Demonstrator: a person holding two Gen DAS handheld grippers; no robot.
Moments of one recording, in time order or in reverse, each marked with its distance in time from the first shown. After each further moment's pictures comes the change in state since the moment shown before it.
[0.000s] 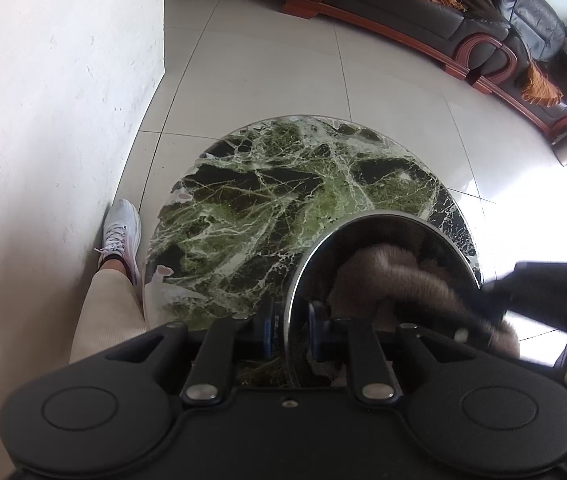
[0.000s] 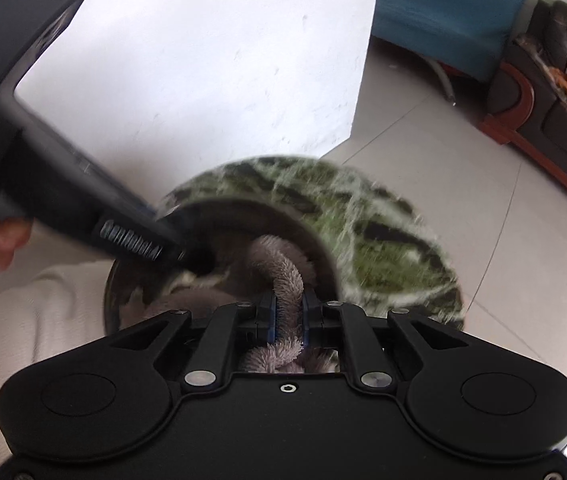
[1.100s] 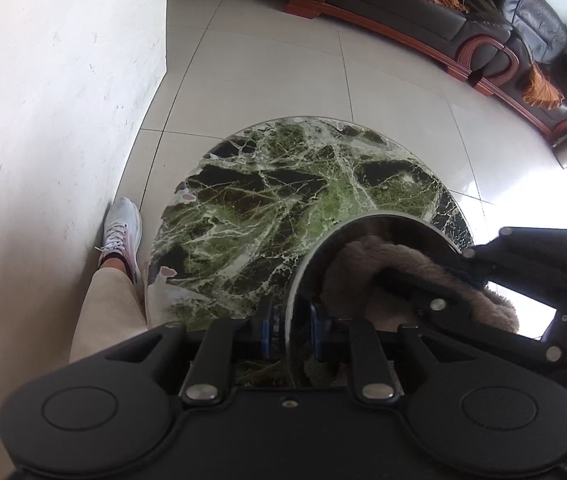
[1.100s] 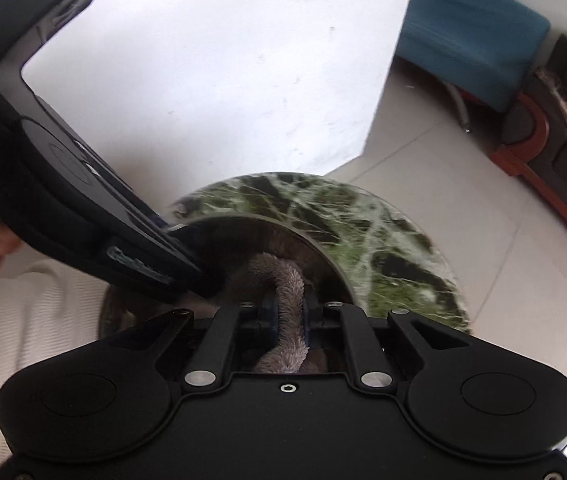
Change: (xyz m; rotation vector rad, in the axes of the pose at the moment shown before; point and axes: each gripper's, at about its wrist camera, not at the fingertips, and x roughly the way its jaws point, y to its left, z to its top) left arm 0.000 0.002 0.001 -0.005 -0.002 0.002; right arm 0.015 0.002 0.015 -0.101 -0.036 -0.038
